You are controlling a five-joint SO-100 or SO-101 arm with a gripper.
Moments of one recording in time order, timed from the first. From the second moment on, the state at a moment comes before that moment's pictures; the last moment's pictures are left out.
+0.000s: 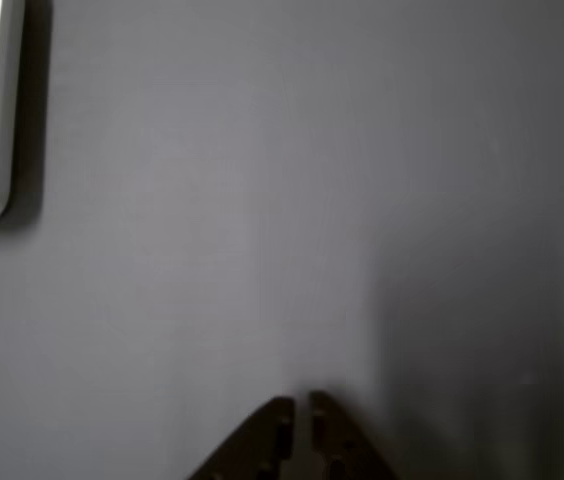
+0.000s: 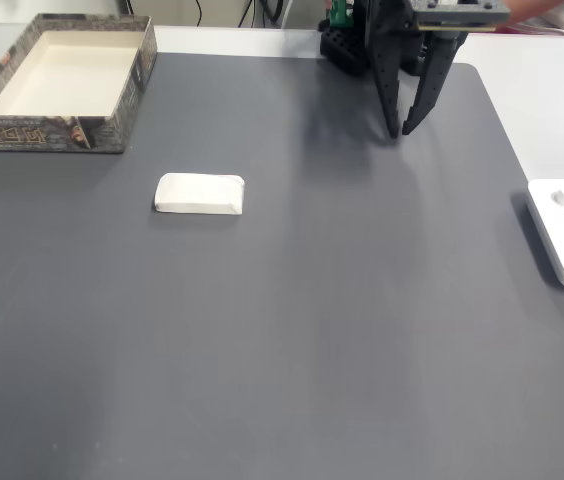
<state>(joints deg) 7.7 188.3 176.0 75.9 -1.9</state>
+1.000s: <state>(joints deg) 10.3 182.5 175.5 74.4 -2.2</state>
